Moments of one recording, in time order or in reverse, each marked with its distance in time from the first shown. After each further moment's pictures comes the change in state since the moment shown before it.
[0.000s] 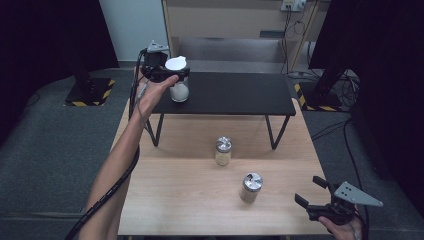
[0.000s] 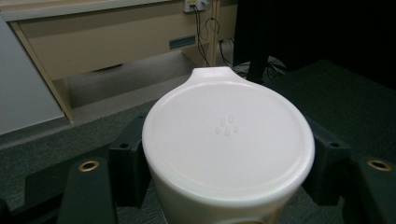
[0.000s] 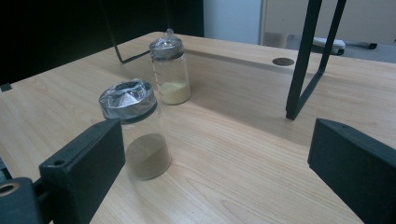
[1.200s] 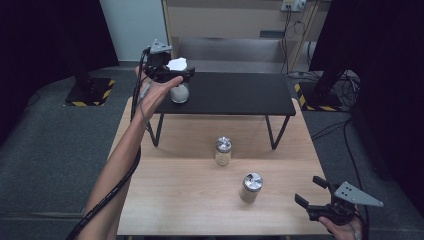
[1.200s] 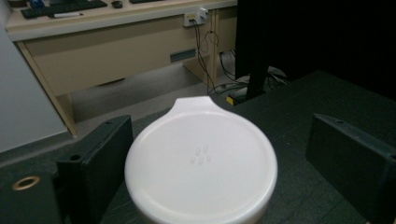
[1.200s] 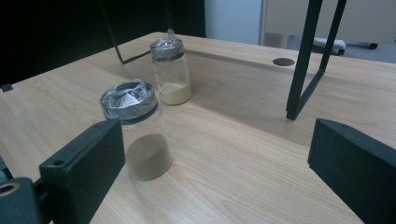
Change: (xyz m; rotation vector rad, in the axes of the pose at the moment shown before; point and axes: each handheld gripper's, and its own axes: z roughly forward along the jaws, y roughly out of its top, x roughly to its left) left arm -0.013 0.000 -0.002 -0.058 0.010 0.039; right arm 0.000 0.000 -0.001 0.000 0.001 0.002
